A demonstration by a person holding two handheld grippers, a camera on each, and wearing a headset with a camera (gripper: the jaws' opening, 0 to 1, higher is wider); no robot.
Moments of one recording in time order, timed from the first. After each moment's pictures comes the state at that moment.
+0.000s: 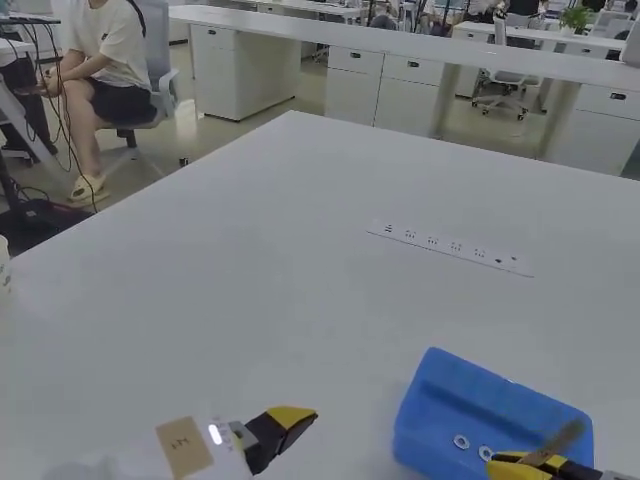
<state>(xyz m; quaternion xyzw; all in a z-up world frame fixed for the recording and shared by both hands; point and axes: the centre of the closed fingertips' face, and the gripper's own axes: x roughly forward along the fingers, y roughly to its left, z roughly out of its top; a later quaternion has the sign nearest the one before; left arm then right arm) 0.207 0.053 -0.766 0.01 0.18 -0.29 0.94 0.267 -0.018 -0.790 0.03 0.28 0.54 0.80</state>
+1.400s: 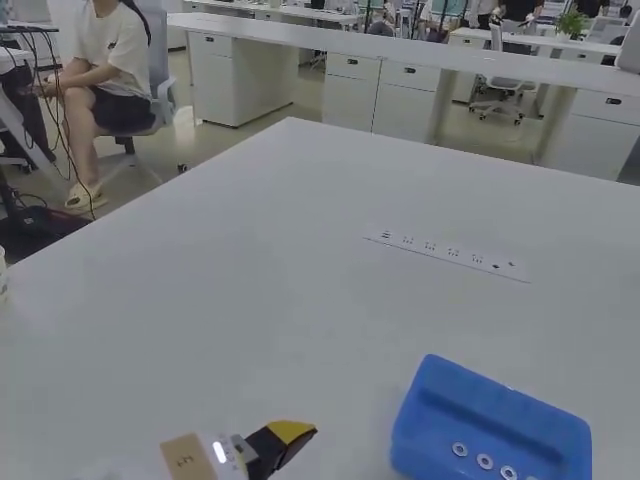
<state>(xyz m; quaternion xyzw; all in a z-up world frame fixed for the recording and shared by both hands) 0.206 0.051 -0.771 0.02 0.19 -0.30 0.94 0.234 -0.027 -0.834 -0.06 0.31 0.55 0.77</state>
